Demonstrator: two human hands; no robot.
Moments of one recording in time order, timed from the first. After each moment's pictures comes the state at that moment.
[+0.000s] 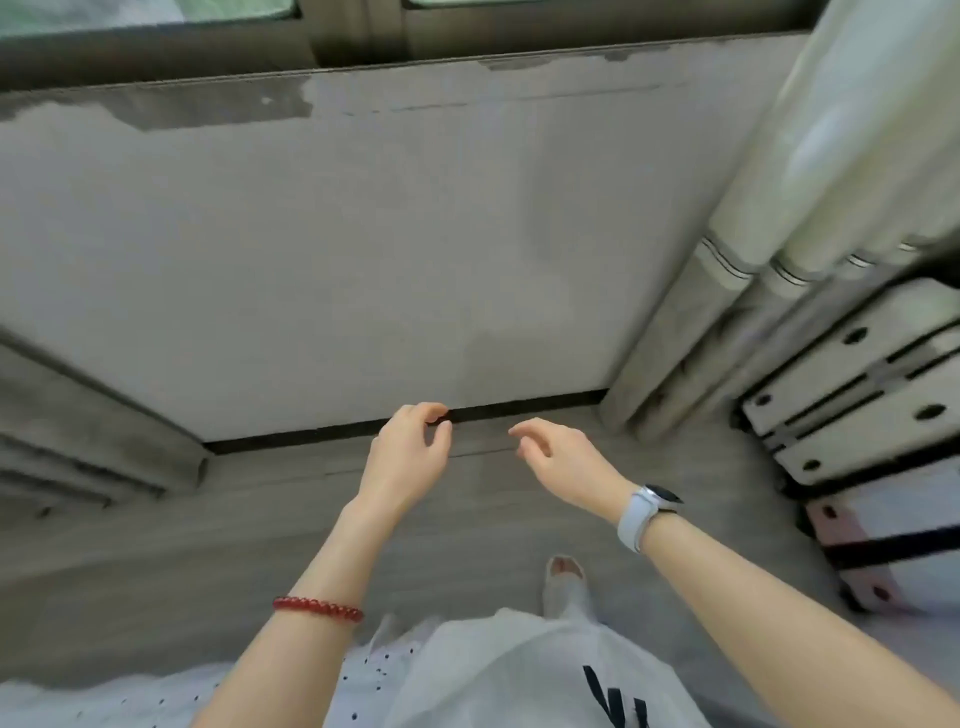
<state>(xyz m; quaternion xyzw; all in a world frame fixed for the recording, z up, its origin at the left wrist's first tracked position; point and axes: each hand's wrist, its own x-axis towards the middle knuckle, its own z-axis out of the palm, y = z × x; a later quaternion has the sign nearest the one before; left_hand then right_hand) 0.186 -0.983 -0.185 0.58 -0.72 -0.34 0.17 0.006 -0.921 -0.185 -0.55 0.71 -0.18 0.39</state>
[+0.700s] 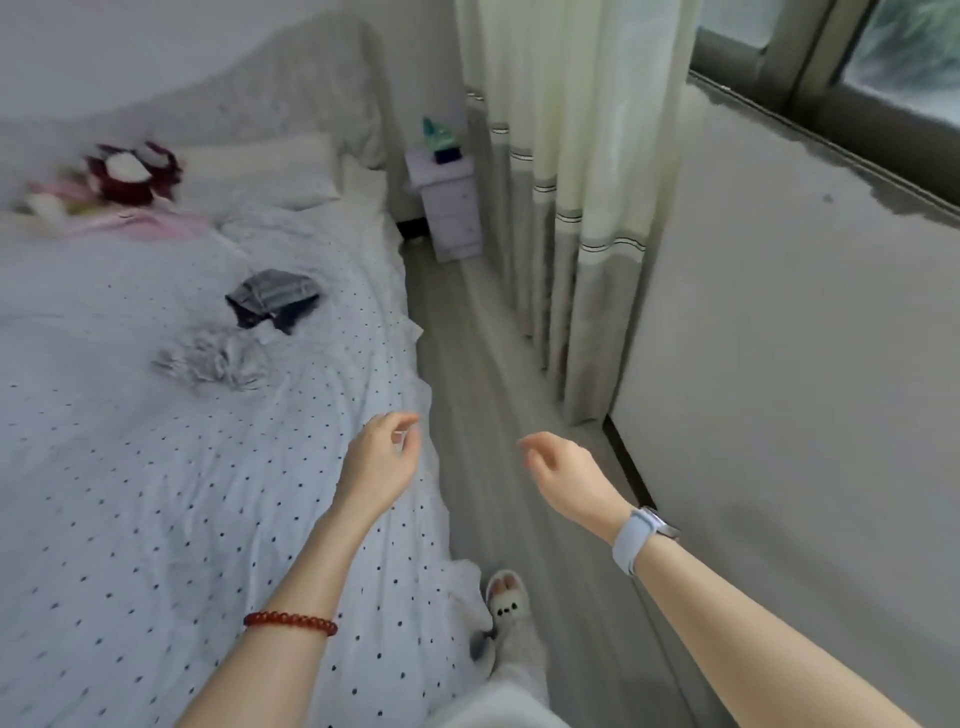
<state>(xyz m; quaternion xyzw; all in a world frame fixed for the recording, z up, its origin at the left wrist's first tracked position) 0.454 -0.920 -0.146 0.93 -0.10 -0.09 0.34 0.369 -1.113 -0.174 -0.88 0.16 0.07 0.44</state>
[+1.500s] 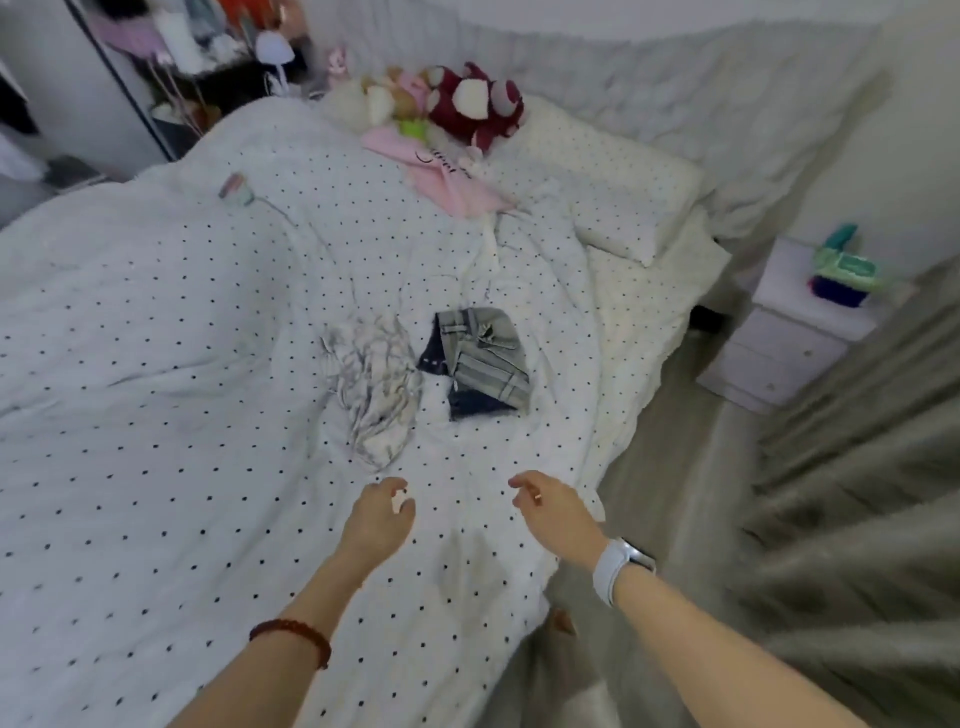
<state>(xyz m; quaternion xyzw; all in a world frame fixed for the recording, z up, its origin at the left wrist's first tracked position) 0.889 -0.789 -0.276 0.84 0.34 -0.12 0.40 0.978 -0.983 -0.251 -0.87 -0.15 0.30 0.35</state>
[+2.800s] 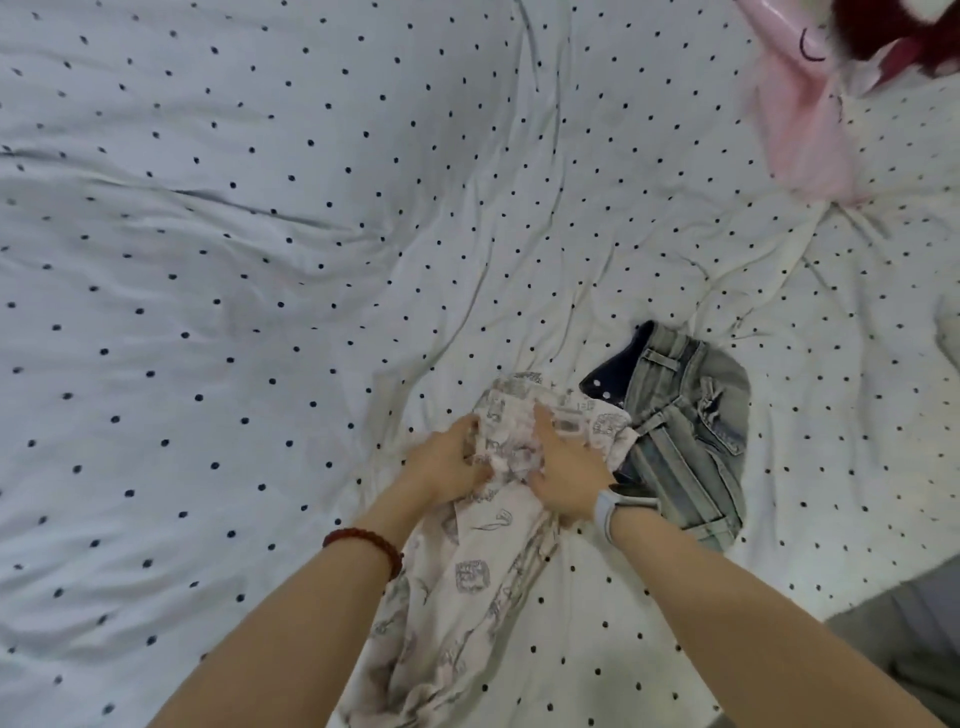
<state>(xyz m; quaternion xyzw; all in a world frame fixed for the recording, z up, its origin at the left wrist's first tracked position) 1.028 -0.615 -0.442 0.75 0.43 -0.16 0.48 1.175 -0.709 -0.434 -0.78 -0.47 0.40 -0.06</state>
